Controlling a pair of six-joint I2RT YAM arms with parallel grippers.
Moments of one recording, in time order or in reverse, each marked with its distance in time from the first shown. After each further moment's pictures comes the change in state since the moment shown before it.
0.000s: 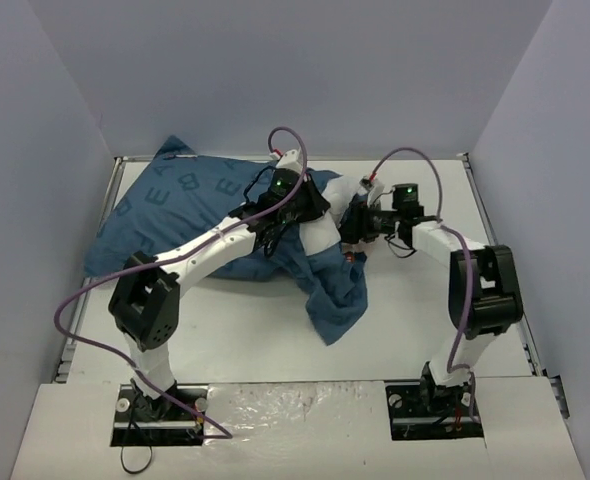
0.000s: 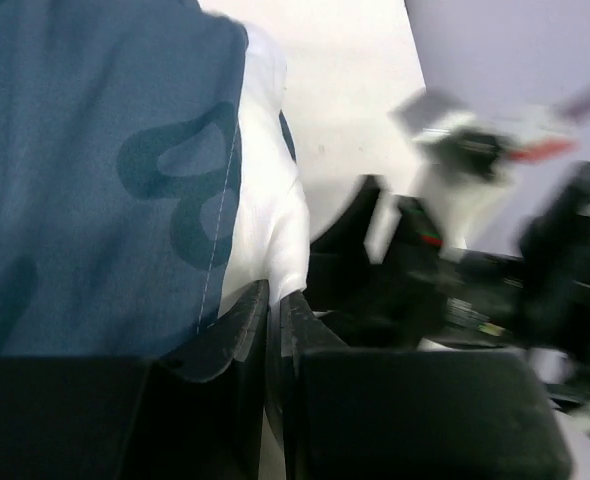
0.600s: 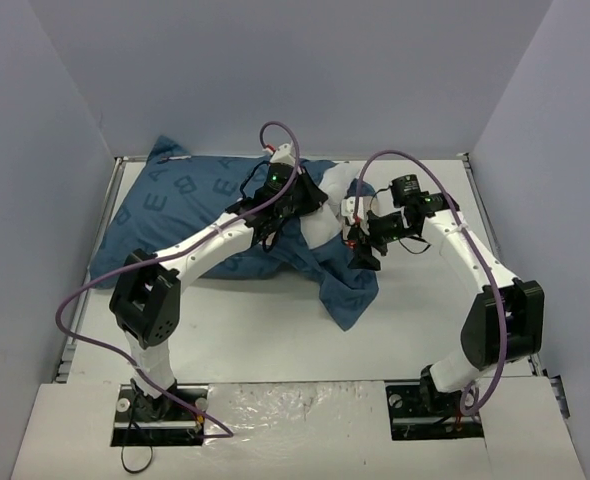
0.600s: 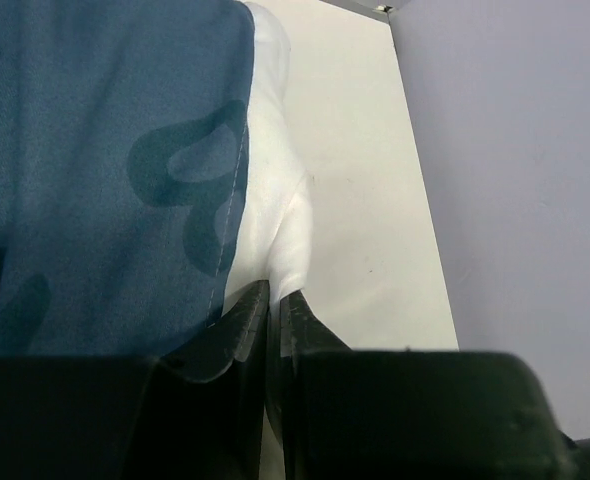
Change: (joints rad) left arm 0.031 0.041 0.042 0.034 -0.006 -0.073; right arm 0.061 -0.248 0.283 -0.999 -0.063 -1.453
